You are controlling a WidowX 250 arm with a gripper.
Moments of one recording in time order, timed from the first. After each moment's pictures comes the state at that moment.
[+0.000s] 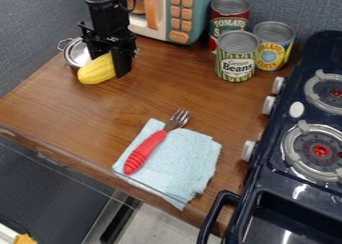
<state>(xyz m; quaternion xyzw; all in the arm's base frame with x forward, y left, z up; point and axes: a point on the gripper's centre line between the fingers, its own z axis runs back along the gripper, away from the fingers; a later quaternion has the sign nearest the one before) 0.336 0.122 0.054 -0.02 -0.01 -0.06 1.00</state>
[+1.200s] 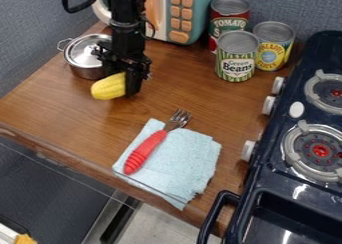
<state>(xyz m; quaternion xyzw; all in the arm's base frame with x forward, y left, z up) 0.345 0.110 0.013 0.00 0.07 -0.07 0.99</state>
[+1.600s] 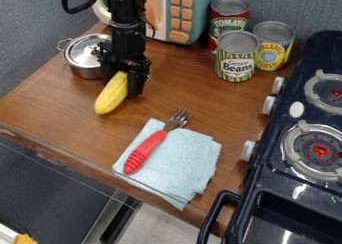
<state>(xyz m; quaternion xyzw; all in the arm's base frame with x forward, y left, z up) 0.341 0.111 0.013 0.00 0.09 -0.06 0.99</state>
